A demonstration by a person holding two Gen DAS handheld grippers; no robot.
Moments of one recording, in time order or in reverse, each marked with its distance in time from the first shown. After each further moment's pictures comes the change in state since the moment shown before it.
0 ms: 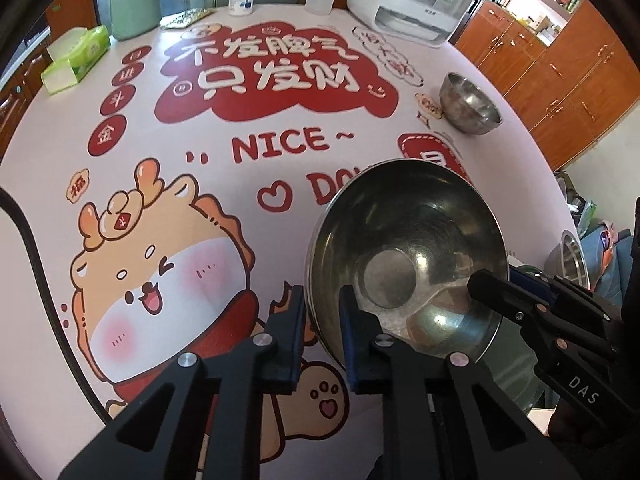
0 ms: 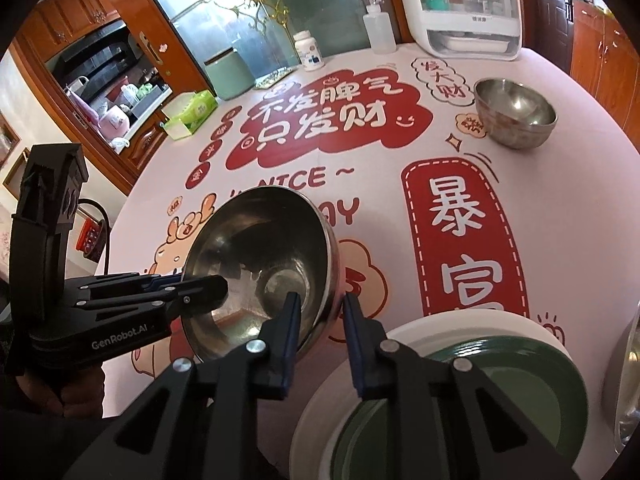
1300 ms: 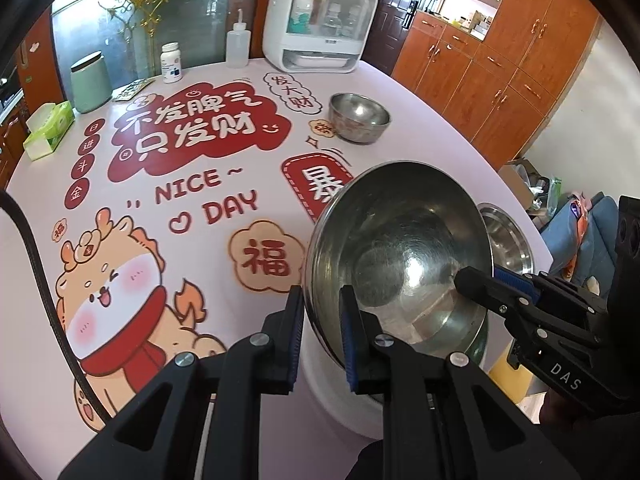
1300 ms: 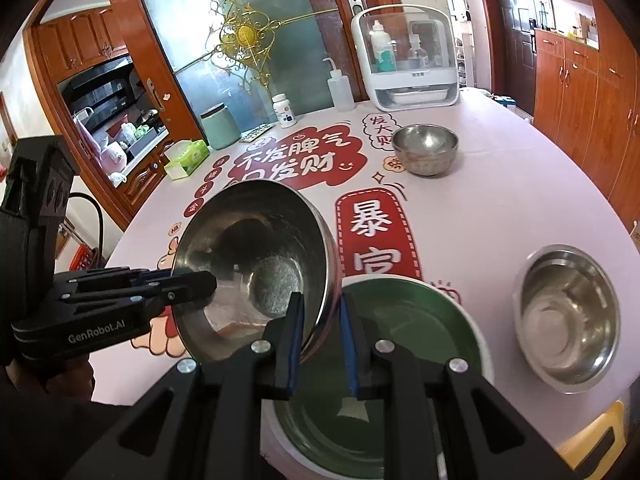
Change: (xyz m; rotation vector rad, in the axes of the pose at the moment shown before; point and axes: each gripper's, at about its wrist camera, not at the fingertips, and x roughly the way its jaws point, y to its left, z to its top) left arm -0.059 -0.113 -0.050 0.166 -0.152 -0.063; right arm -0.108 -0.045 -0.060 -0.006 -0.192 -0.074
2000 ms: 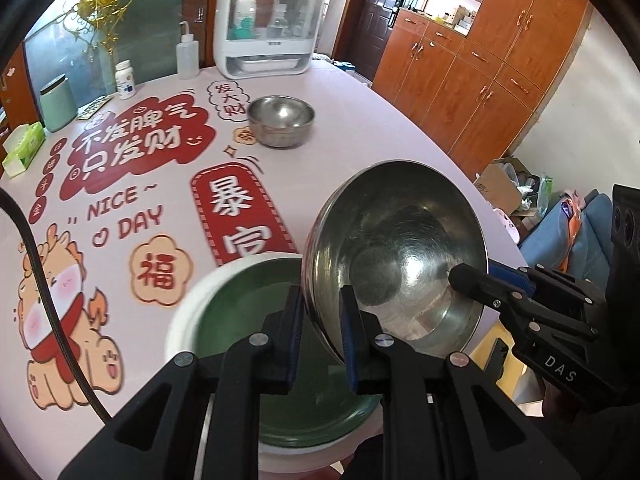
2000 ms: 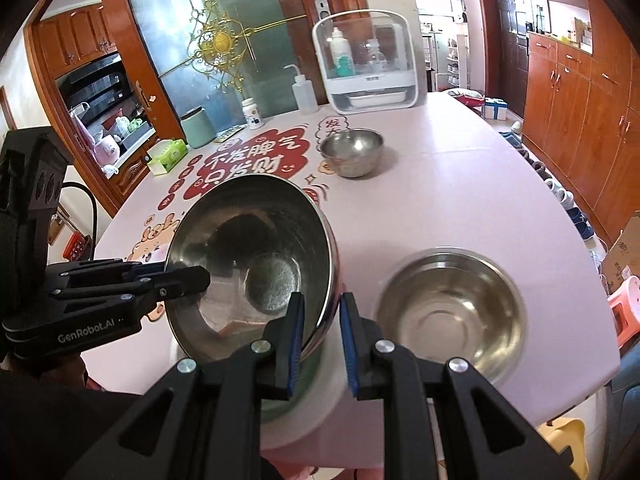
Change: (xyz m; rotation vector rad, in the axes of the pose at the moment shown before) left arm 0.029 -0.131 0.009 0.010 -0.010 -0.011; right arm -0.054 -0.112 0.003 -0.033 0.027 -0.019
